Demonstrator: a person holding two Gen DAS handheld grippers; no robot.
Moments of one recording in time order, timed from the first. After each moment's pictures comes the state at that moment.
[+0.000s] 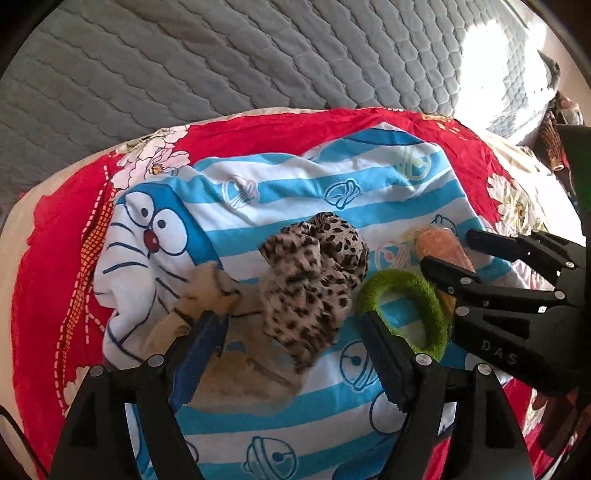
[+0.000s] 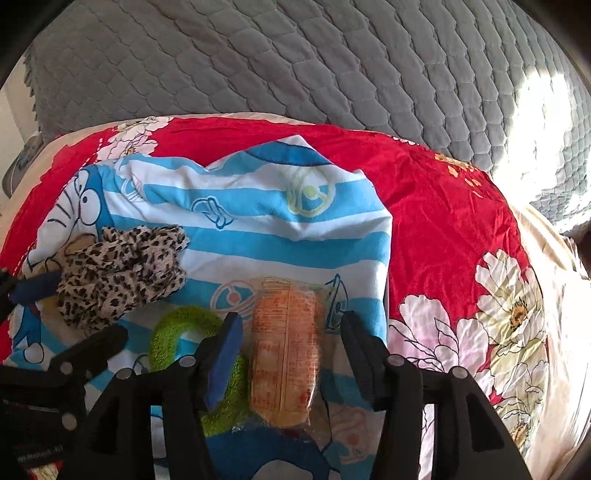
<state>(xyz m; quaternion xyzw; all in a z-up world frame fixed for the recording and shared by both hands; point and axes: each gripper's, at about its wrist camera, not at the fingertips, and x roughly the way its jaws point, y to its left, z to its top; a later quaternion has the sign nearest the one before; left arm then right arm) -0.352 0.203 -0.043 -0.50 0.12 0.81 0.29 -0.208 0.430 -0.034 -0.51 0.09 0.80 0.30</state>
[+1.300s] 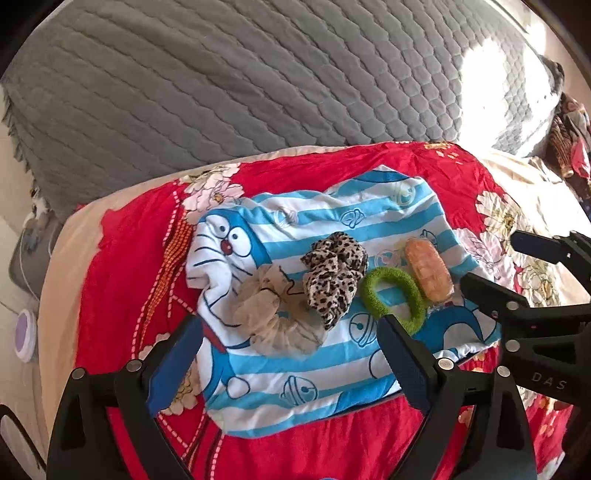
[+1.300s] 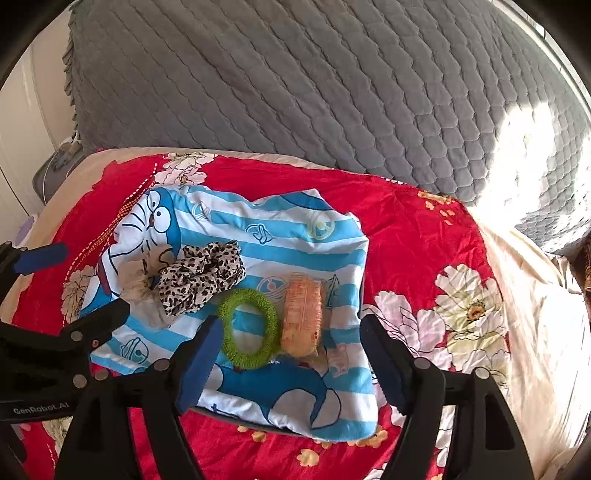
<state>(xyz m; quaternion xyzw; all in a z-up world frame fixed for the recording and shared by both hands) -0.306 0.156 0.037 -0.46 0.14 0.85 0.24 -0.165 0.373 0.050 -0.48 0.07 0.83 0.28</state>
